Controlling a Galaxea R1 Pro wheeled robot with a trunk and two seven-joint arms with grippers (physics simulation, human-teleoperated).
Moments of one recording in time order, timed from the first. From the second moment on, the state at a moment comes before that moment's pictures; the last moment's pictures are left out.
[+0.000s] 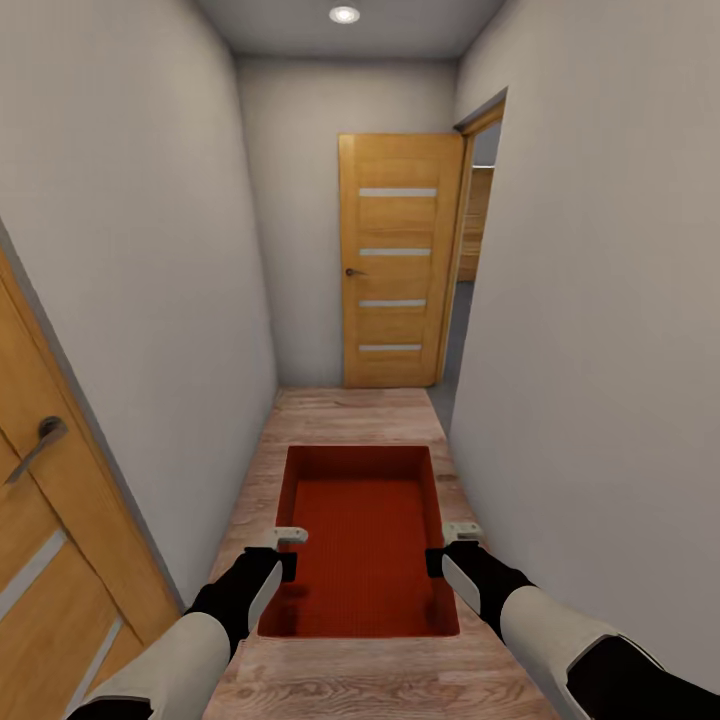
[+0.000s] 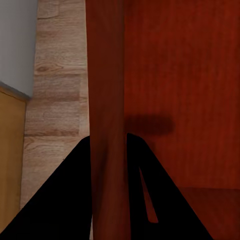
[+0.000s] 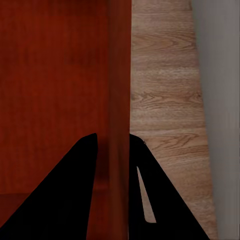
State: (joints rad) left arm -0.71 -0.14 0.01 -0.43 -0.03 0.44 0.21; right arm -0.82 0.06 0.50 -0.24 -0.52 0.35 -0.25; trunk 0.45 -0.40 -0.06
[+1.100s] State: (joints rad) left arm -0.71 -0.14 0.01 -0.43 -0.03 0.44 0.21; right arm -0.82 0.07 0.50 -0.24 -0.52 0.35 -0.25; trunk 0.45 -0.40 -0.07
